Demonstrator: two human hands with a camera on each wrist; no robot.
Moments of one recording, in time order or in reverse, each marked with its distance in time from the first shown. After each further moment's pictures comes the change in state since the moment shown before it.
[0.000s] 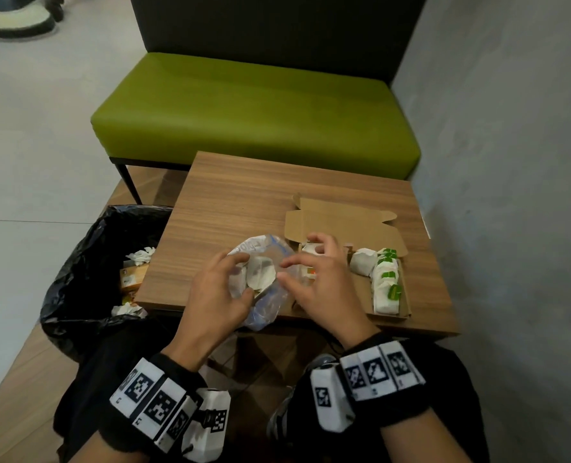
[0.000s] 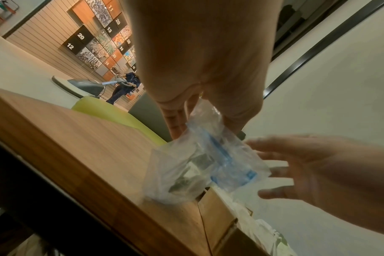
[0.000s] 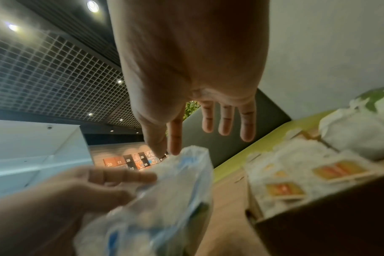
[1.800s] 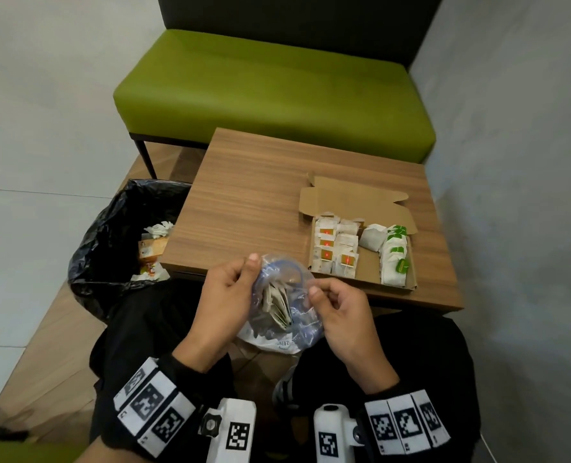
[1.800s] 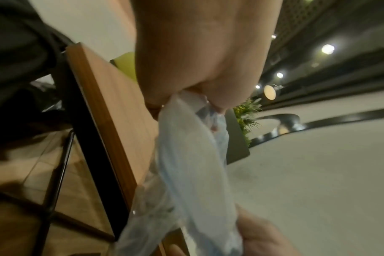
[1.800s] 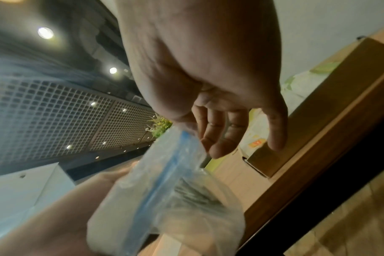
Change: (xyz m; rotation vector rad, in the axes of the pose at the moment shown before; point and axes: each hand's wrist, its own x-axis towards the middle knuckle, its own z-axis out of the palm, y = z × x) left_hand -0.061 0.028 -0.010 -0.650 0.015 -0.340; right_hand -0.091 0.004 0.024 0.530 0.047 0.204
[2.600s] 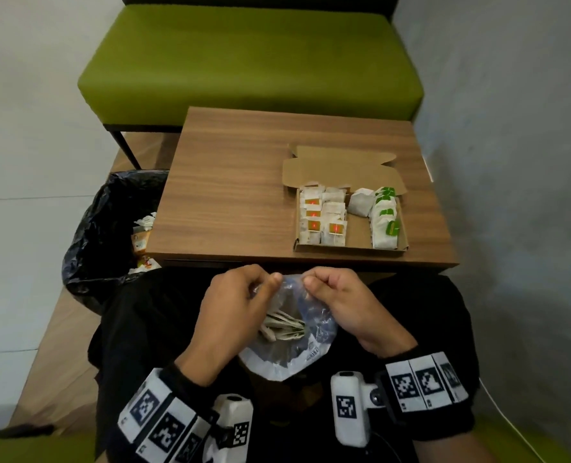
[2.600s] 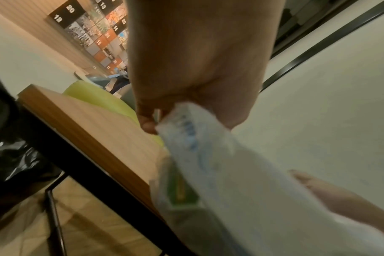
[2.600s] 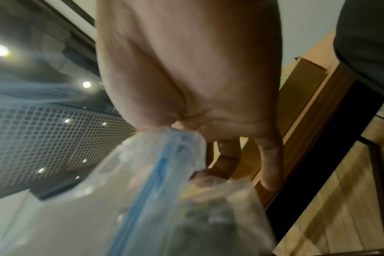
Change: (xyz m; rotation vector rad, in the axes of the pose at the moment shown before) left_hand -0.025 -0.009 0.013 0.608 -0.139 0.165; right_hand -0.008 0.006 -0.025 0.166 -0.305 0.196
